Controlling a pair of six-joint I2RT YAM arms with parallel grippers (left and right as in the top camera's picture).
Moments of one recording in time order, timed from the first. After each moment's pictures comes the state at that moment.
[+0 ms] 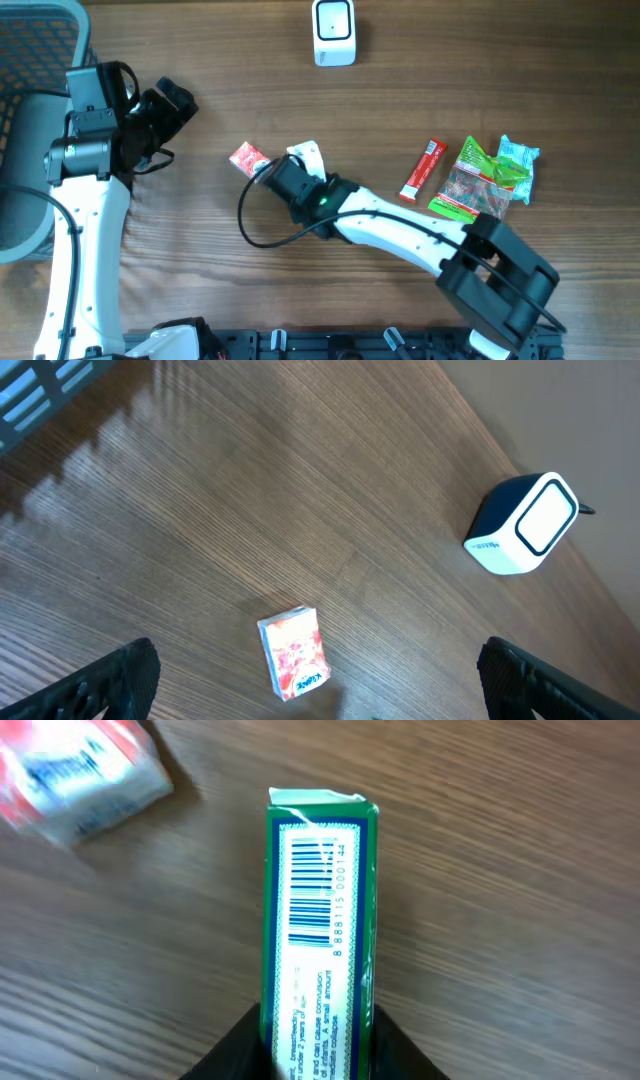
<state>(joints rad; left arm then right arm) 0.13 1.36 1.24 -0.79 0.14 -0.66 0.93 1.86 1.17 -0.49 0.32 0.49</state>
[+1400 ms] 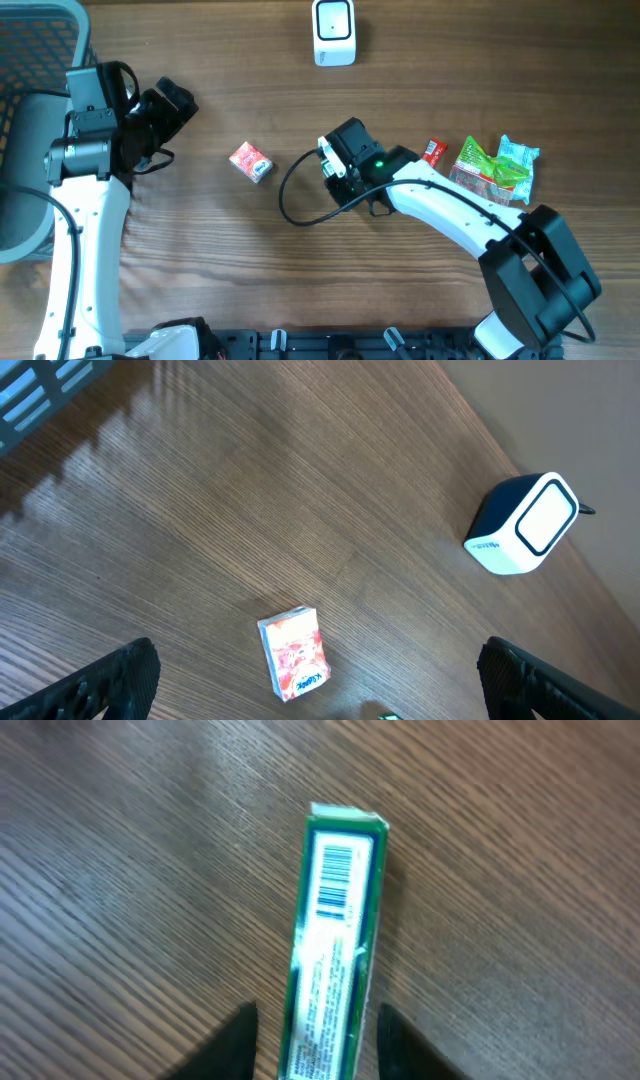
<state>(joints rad) 0.13 1.36 1.24 -0.79 0.14 -0.66 0.66 1.76 1.09 -0.53 -0.04 0.02</state>
